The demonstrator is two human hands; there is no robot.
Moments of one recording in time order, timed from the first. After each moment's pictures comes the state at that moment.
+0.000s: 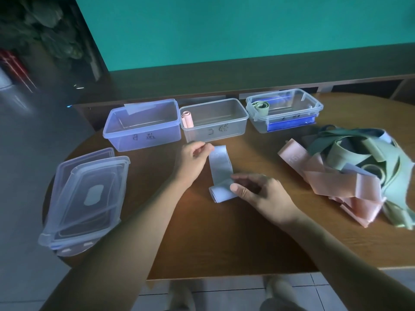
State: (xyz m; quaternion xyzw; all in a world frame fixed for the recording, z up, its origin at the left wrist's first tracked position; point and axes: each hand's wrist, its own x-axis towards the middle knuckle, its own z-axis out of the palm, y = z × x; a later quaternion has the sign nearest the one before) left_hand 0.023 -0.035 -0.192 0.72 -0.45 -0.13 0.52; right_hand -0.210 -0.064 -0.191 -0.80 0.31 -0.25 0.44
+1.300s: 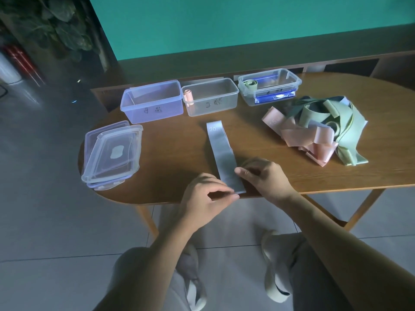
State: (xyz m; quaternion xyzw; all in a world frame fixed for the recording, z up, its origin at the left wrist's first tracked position) left_hand -0.120 0.153 -0.208 0.65 -0.61 -0.08 0.45; right_hand -0.277 0.008 -0.200 -0.85 0.31 -0.29 0.33
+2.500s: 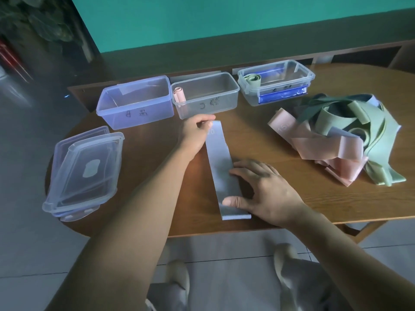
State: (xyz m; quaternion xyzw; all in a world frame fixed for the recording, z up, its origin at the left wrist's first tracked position) left_hand 0.000 -0.053 -0.196 0.73 -0.41 -0.19 0.50; right_hand -0.254 -0.024 -0.204 -0.93 0.28 -0.15 0.17
